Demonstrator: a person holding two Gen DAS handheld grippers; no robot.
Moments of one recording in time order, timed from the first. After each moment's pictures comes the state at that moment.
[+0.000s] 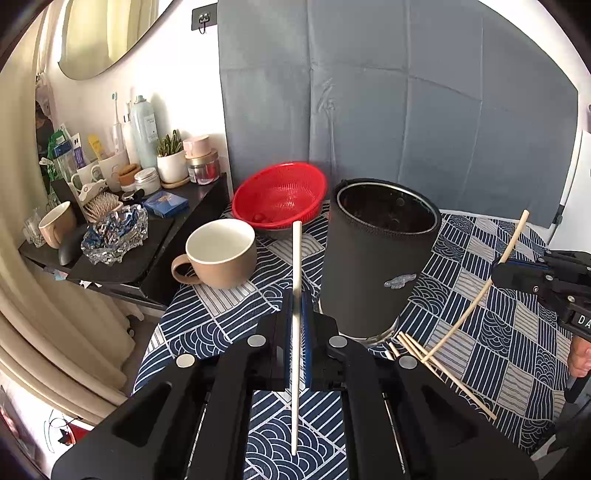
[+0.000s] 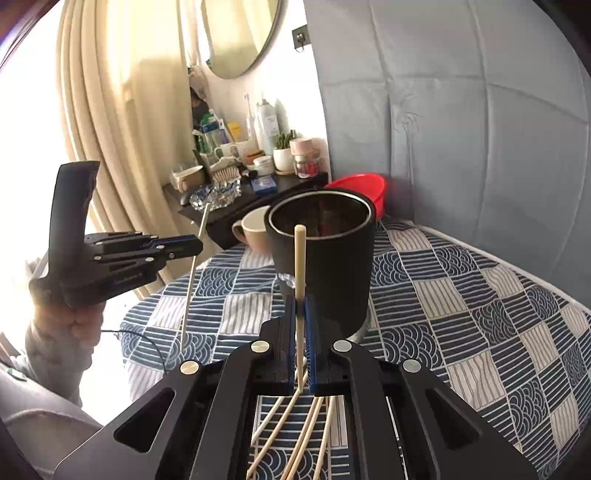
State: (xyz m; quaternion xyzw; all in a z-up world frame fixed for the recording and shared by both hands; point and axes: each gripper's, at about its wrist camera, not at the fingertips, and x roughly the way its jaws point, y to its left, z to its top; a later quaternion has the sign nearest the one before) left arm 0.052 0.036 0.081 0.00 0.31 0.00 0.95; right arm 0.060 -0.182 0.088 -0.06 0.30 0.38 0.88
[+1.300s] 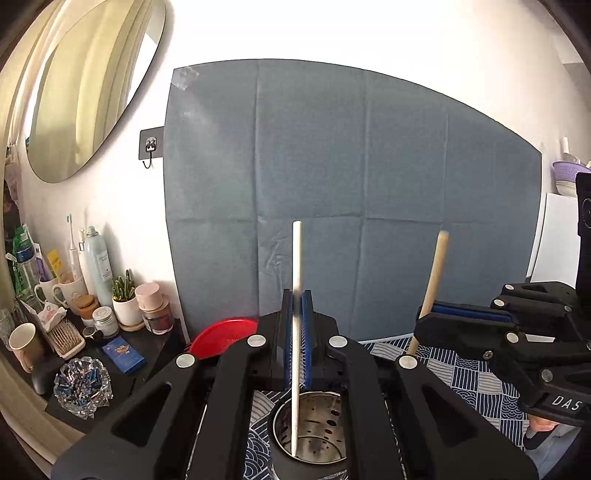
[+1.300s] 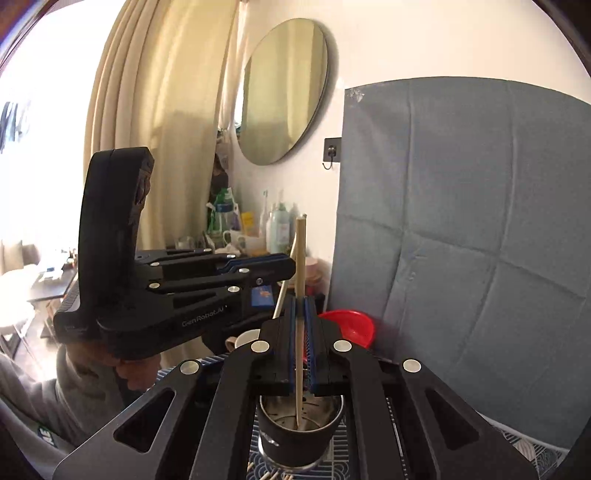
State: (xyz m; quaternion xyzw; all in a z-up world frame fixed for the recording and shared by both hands) left arm 0.121 0.002 0.206 -0.01 0.14 -0.07 0.99; right arm 0.094 -0.157 0.215 -0.10 0.14 0.41 0.90
